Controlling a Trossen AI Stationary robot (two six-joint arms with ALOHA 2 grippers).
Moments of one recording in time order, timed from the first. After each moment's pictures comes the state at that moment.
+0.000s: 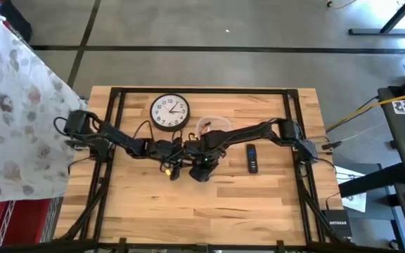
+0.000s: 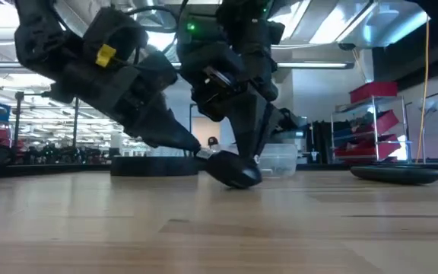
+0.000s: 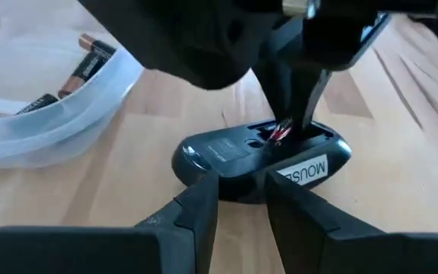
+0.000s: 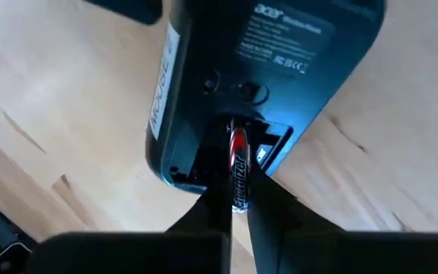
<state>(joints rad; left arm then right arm) -0.08 1.71 0.51 0.71 0.00 -0.14 0.03 2.20 1.71 -0.96 -0.36 0.77</state>
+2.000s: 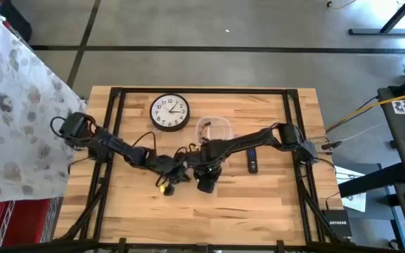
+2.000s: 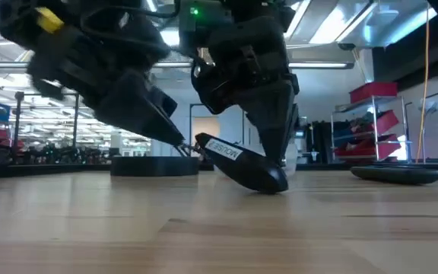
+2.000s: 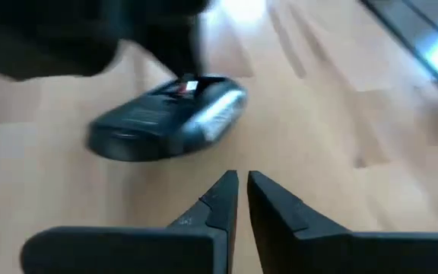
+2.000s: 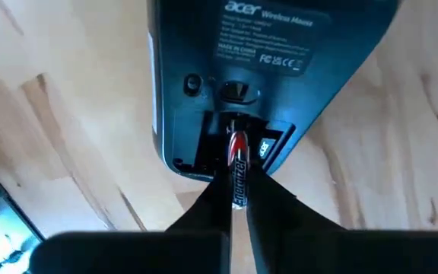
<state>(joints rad) -0.32 1.63 0.61 0.45 -0.04 -0.10 0.14 2.21 1.71 -1.02 -0.37 0.49</state>
